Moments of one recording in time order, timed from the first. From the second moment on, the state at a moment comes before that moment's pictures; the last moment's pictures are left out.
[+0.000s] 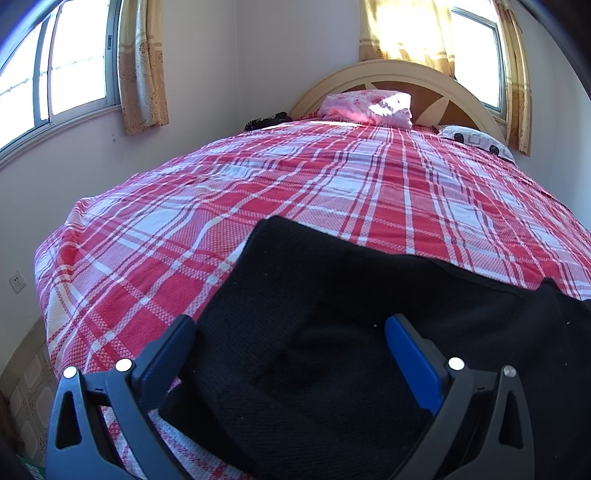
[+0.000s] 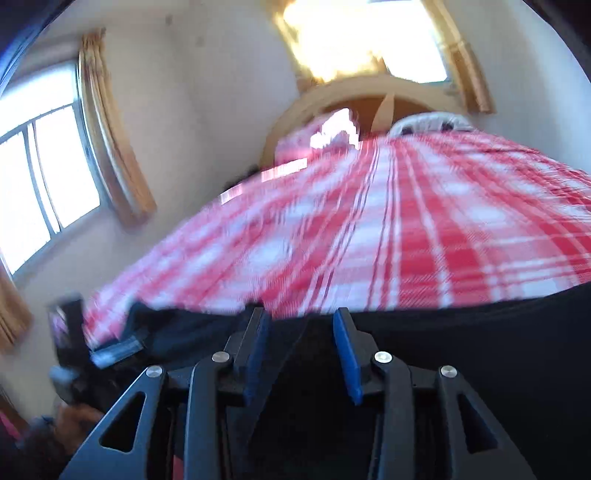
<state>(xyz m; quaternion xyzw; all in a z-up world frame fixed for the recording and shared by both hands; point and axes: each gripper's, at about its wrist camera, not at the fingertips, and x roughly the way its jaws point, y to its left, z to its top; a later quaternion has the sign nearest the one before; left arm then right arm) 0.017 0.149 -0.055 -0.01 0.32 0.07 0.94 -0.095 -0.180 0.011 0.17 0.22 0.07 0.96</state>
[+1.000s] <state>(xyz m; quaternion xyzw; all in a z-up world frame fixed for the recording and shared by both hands) 0.019 0.154 -0.056 -0.01 0.32 0.07 0.94 -0.160 -0.314 -0.021 0.24 0.21 -0.15 0.93</state>
